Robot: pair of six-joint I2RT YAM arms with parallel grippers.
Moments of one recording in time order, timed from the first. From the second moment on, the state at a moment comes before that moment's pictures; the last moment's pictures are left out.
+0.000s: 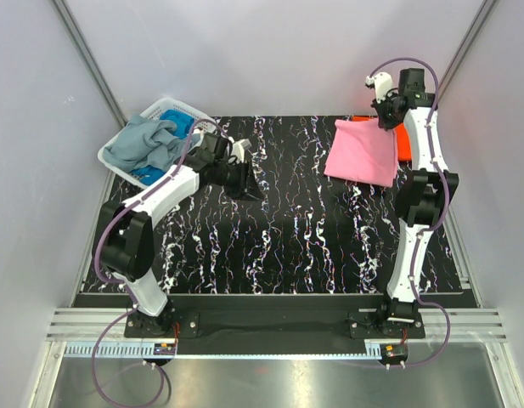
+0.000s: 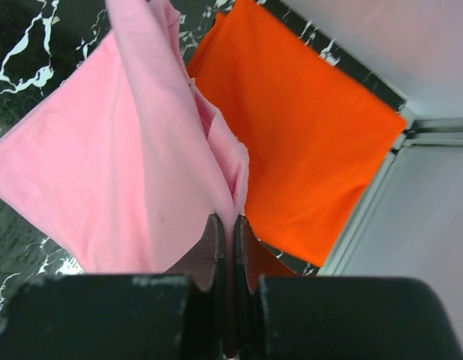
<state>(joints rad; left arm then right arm) -0.40 1.72 1.32 -0.52 0.64 -0.44 -0.09 2.31 2.37 -0.88 -0.19 -0.63</state>
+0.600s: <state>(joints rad) -0.42 1.71 1.32 -0.52 0.66 -0.44 -0.14 2.33 2.48 -0.83 -0.15 -0.74</state>
